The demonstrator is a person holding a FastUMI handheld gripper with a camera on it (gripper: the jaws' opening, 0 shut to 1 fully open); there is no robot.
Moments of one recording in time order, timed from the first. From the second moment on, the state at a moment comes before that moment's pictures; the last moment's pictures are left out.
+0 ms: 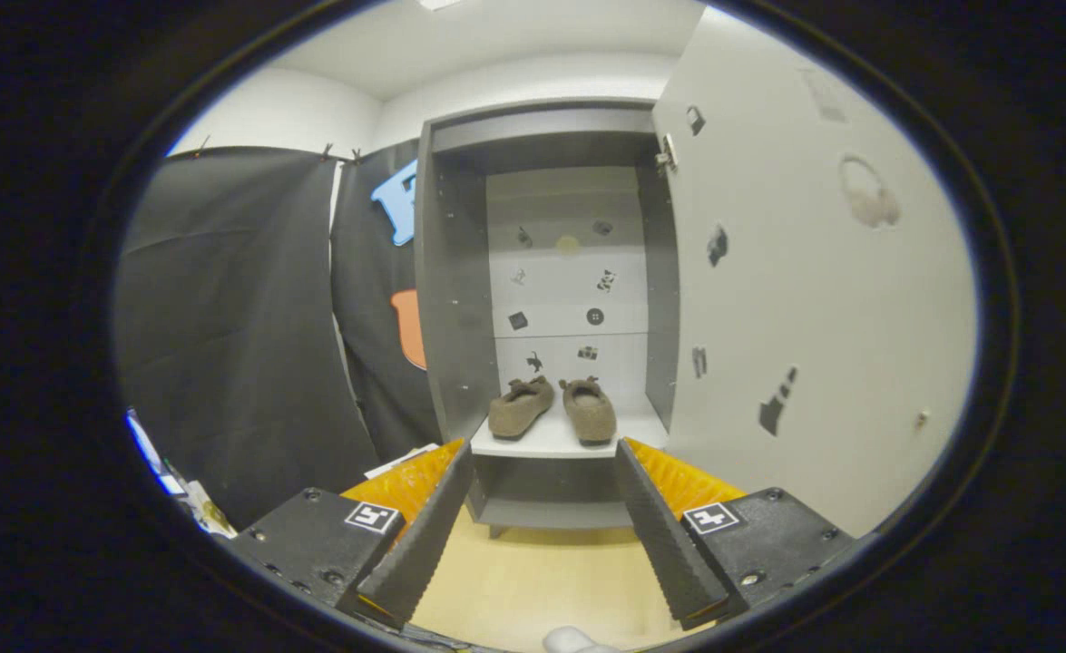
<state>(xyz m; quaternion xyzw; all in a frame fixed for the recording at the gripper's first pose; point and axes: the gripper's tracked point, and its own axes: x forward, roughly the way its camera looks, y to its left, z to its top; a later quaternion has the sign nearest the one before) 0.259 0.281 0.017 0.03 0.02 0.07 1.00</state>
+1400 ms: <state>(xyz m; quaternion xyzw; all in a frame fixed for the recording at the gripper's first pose) 0.250 -0.005 0.008 0.03 0.02 0.07 1.00</state>
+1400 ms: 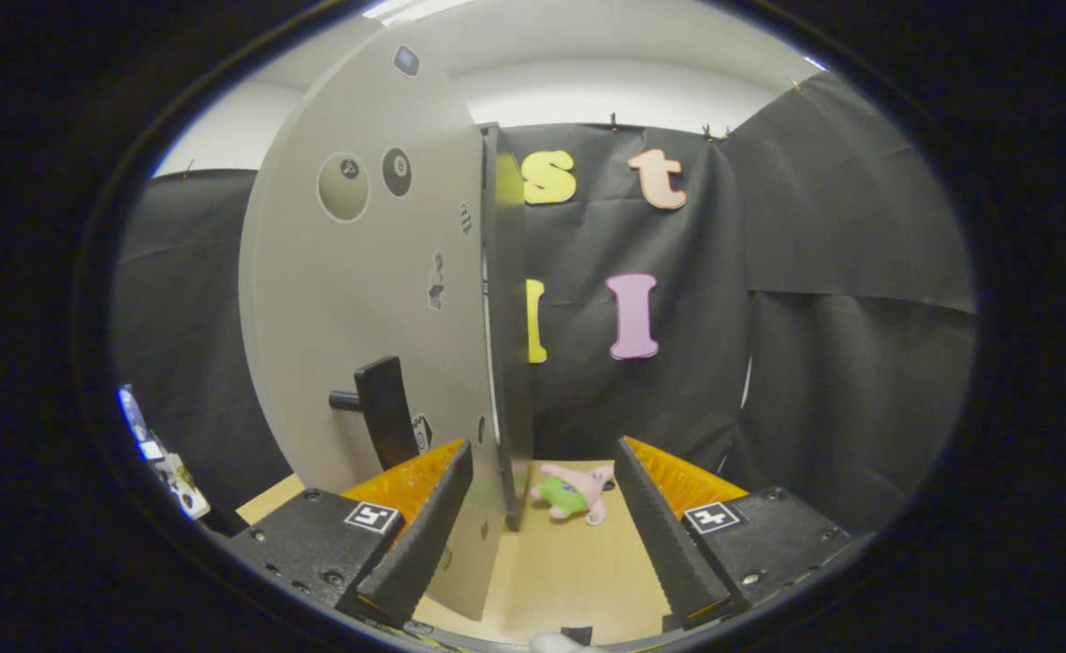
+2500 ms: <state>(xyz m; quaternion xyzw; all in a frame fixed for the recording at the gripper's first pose) 0.248 0.113 0.008 0.04 0.04 0.05 1.00</state>
